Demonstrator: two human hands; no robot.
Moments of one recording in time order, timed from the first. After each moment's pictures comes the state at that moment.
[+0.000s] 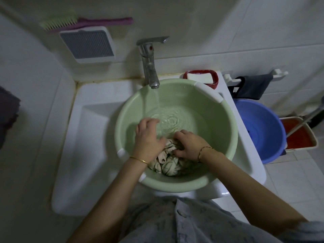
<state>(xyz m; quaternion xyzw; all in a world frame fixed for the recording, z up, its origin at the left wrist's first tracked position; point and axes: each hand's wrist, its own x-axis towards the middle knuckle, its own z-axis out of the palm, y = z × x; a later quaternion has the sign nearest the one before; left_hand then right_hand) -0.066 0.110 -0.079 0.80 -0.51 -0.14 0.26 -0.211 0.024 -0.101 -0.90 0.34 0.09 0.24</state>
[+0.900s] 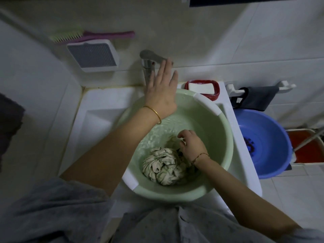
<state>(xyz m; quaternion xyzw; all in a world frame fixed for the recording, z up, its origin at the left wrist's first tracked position) -0.061 -0.017 0.011 0.77 -0.64 0.04 0.06 -0.213 0.003 -0.108 -0.82 0.46 -0.07 0.33</state>
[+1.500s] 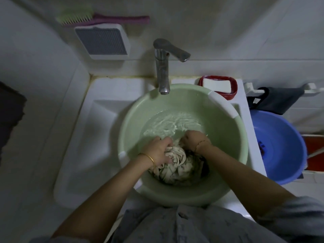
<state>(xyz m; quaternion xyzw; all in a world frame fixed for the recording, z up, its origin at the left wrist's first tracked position) -0.068 0.087 -0.090 0.77 -0.51 -0.38 0.02 -0.178 -0.039 -0.132 -0.84 0.42 0.19 0.28</state>
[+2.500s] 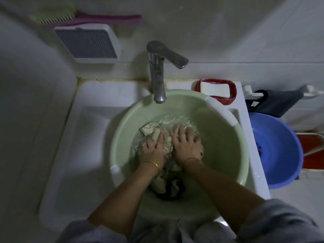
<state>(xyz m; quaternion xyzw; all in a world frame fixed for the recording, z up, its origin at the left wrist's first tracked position) -0.065 0.063 -0.163 0.85 -0.44 -0.27 -0.11 -0.164 -0.019 -0.156 -0.90 0.38 0.20 0.06</state>
